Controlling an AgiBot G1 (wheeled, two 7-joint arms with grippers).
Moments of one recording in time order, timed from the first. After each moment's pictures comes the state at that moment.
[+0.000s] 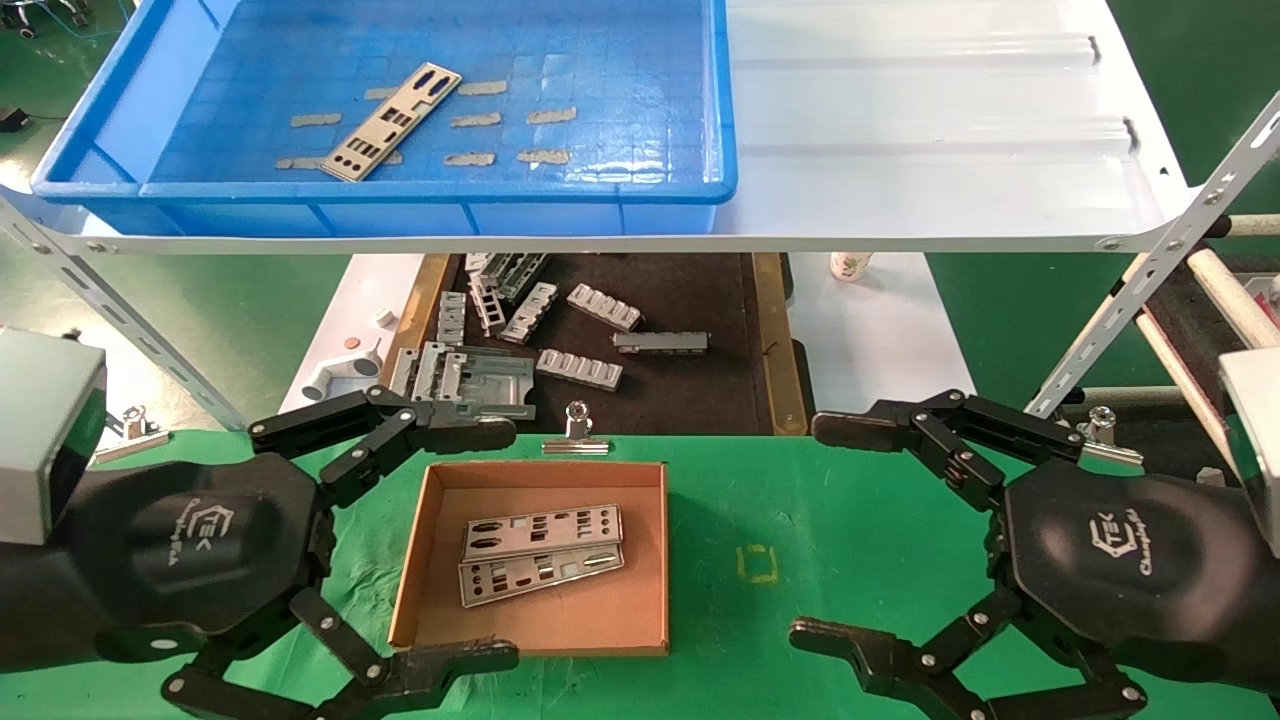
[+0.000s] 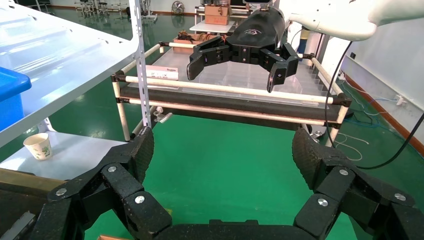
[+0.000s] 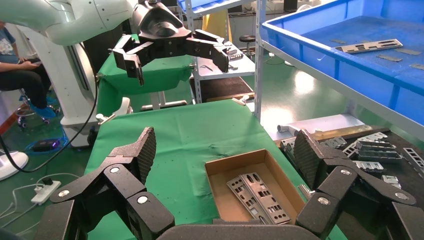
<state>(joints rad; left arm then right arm) -1.08 0.61 0.28 -1.28 0.73 1.50 -0.19 1.11 -0.55 -0.43 1.25 -0.63 -1.43 0.10</state>
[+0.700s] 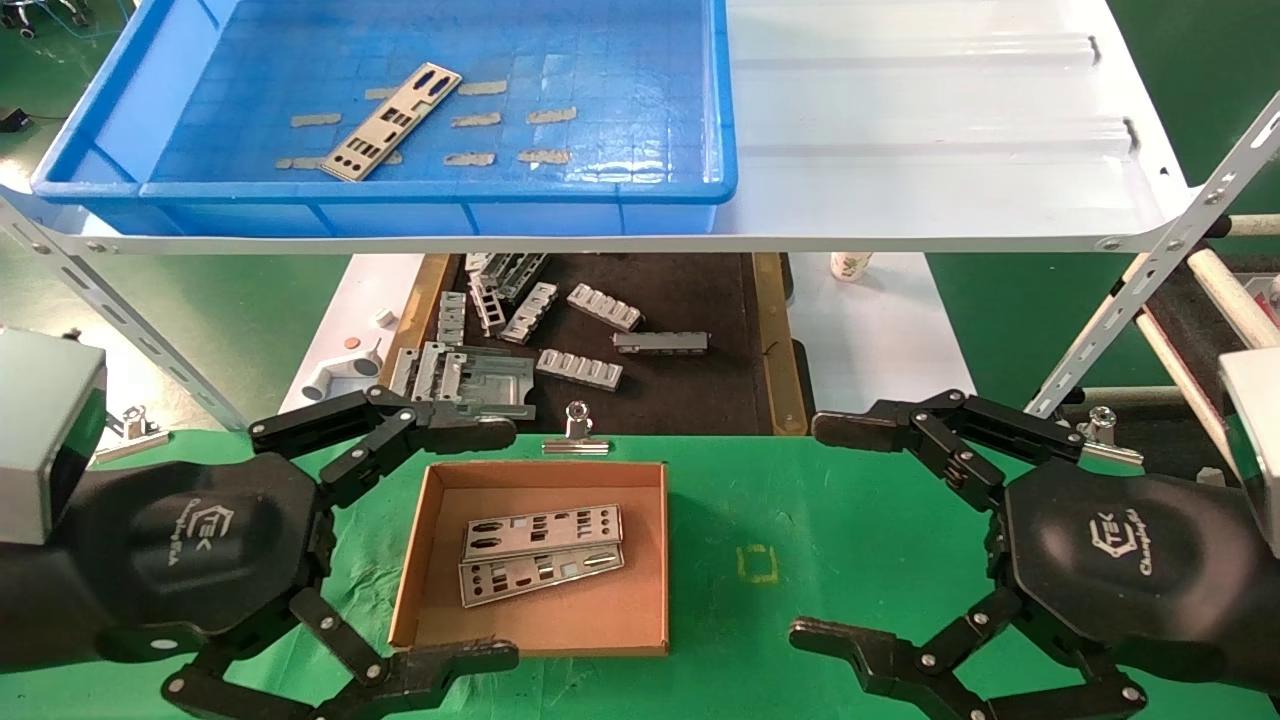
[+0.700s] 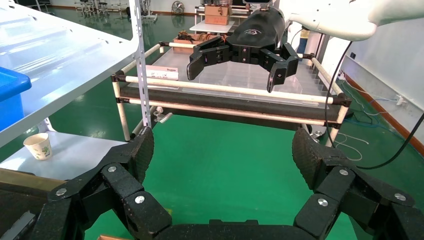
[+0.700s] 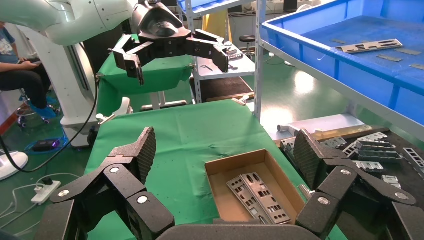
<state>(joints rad) -1.08 0.61 0.28 -1.28 0.73 1.50 -0.19 1.11 -0.55 -0.43 1.25 -0.63 -1.43 0.10</state>
